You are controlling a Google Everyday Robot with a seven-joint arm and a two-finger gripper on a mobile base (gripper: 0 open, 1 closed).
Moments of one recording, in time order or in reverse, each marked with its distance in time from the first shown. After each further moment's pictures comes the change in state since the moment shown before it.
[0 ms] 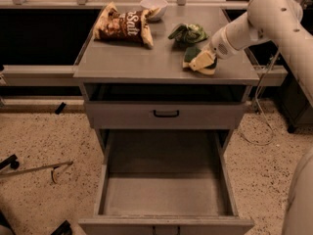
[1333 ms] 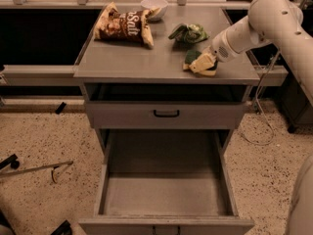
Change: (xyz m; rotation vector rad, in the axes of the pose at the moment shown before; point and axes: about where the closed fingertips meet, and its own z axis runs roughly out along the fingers) arm 0.009 0.008 0.003 -0.024 0.006 0.023
